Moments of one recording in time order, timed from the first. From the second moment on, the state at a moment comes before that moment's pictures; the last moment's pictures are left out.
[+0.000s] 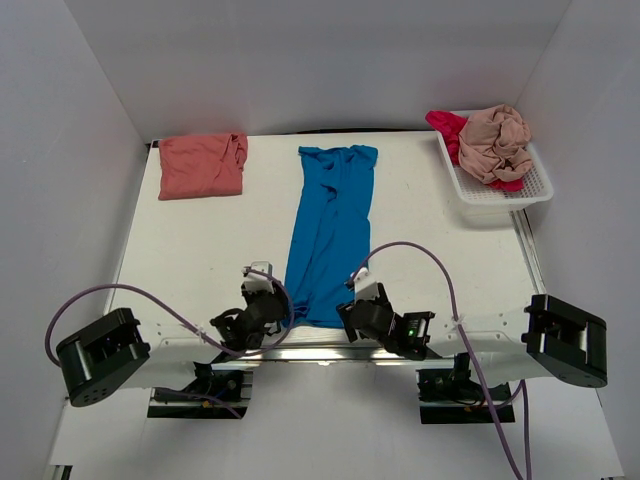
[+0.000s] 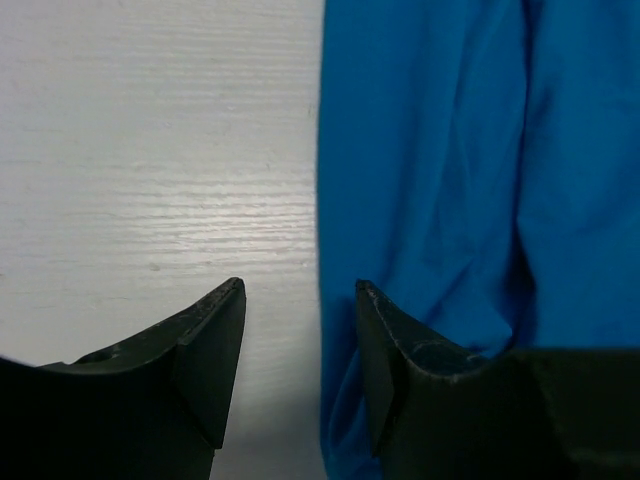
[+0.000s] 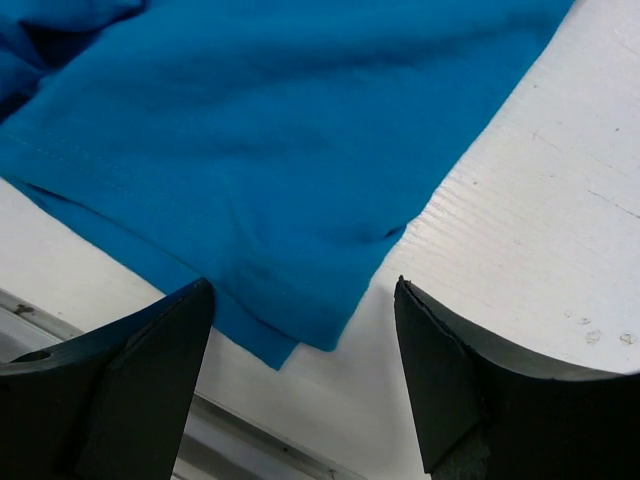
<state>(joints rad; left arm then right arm) -1.03 1.16 0.17 0.39 -0.74 -0.68 1.29 1.25 0.41 0.03 0.56 0.46</state>
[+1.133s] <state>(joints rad) -1.06 0.86 0.23 -0.19 -0.47 -1.00 1.29 1.18 0.43 -0.18 0.48 0.64</state>
